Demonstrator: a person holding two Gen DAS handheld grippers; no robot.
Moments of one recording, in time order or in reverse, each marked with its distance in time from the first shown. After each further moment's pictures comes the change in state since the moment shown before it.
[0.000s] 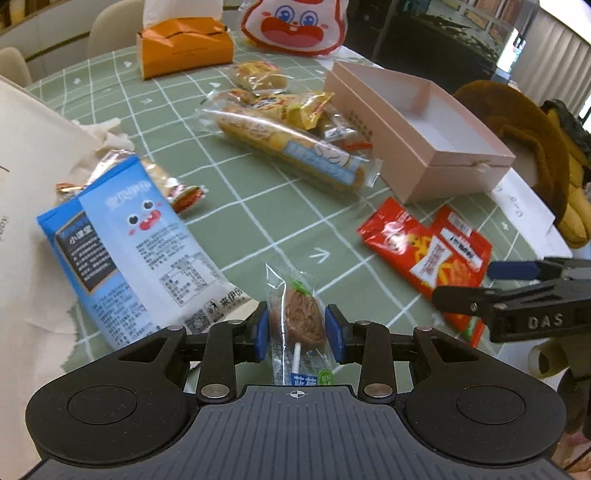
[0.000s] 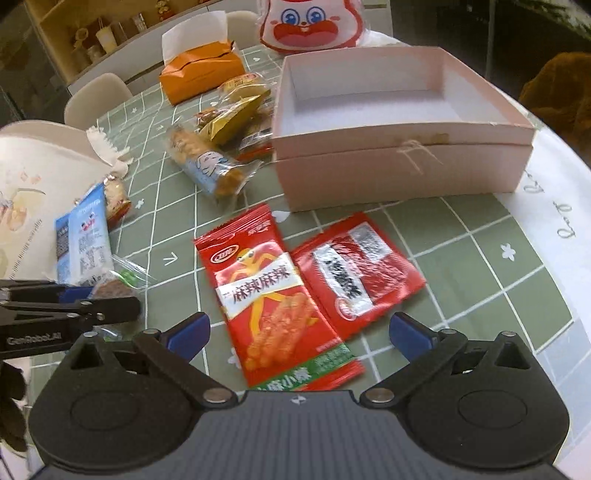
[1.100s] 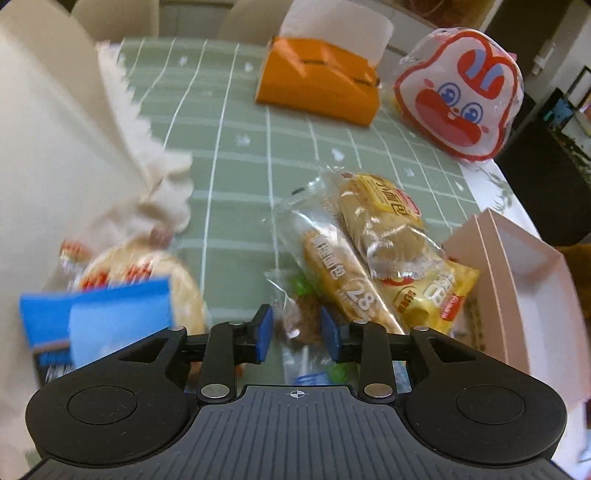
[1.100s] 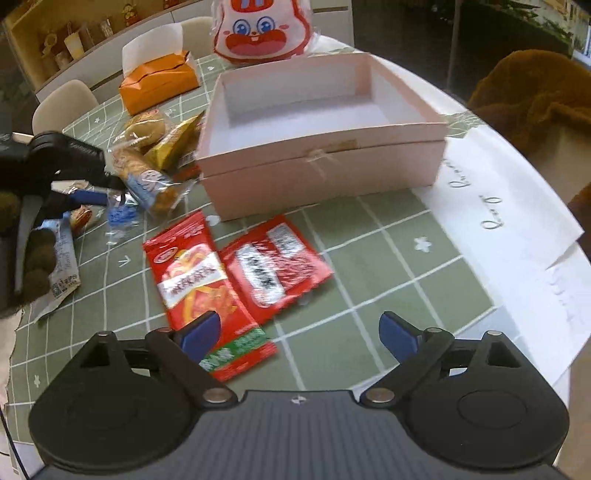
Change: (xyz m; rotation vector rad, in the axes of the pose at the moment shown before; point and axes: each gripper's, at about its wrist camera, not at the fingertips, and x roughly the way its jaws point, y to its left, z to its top) left arm 0.062 0.051 0.116 -0.466 -0.110 0.218; right arm -0.030 -0.043 -0.003 0.049 0.005 -0.095
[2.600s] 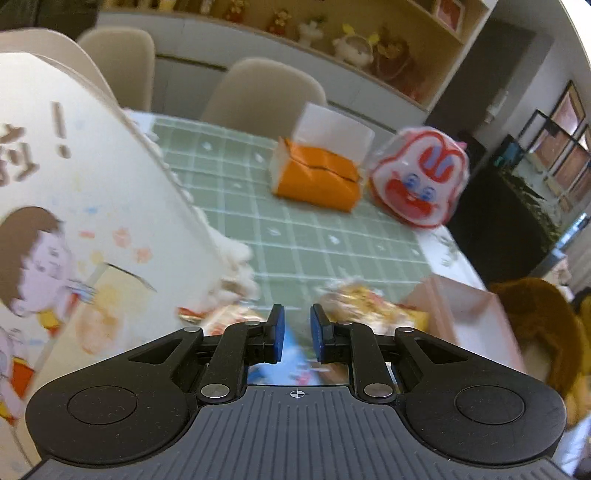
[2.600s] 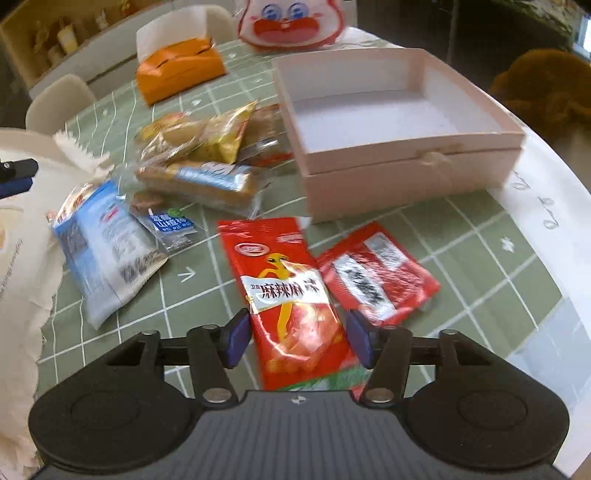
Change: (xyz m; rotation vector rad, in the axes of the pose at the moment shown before) left arm -0.126 0.081 0.014 -0.016 -0.112 -0.199; right arm 0.017 0.081 0.008 0.045 0.021 -0.015
